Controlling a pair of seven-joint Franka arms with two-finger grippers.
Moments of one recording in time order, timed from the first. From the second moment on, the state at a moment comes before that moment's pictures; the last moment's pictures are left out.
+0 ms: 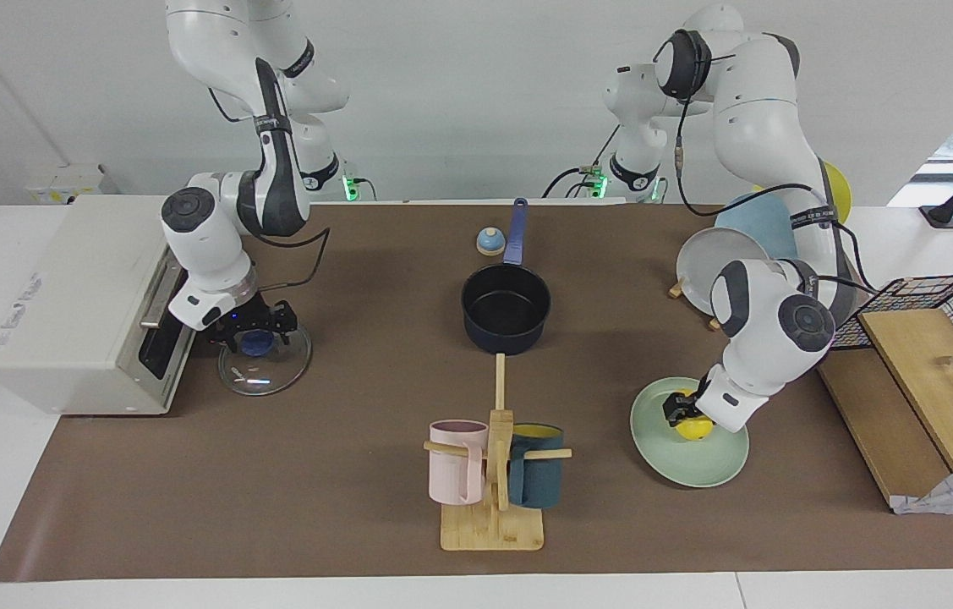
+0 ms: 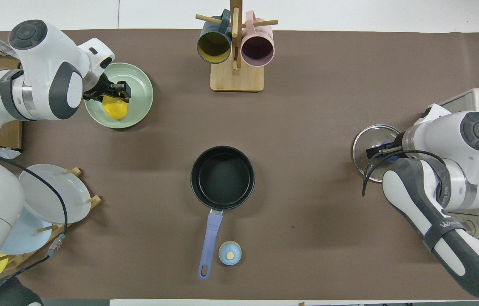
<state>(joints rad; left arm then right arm) -0.12 0.62 -0.04 -1.45 -0.03 2.05 -0.09 0.03 0.12 -0.05 -2.23 -0.03 2.39 -0.17</state>
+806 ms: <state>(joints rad) -0.26 0.29 -0.06 -1.41 -0.08 1.65 -0.29 0.01 0.12 -0.05 -2.24 -0.03 2.39 -0.17</state>
